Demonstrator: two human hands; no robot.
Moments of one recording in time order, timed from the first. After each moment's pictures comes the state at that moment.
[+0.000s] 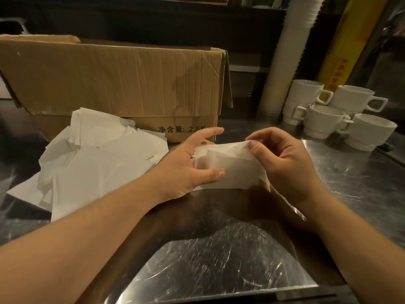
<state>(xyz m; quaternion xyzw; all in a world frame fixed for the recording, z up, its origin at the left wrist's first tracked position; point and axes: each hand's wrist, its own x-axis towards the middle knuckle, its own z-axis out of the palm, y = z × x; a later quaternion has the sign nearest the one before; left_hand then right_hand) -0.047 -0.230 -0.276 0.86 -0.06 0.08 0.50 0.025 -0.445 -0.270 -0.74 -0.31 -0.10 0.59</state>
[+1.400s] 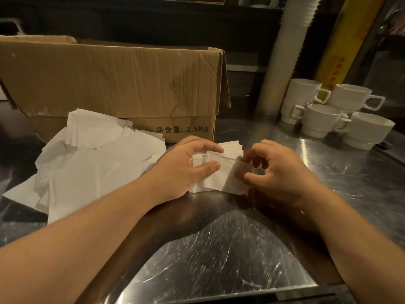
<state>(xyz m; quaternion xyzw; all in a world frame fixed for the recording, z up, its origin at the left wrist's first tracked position) -0.044 -0.231 -0.277 0.89 -0.06 0.12 0.43 0.032 -0.455 -0.264 -0.90 -0.34 -0.07 0.26</state>
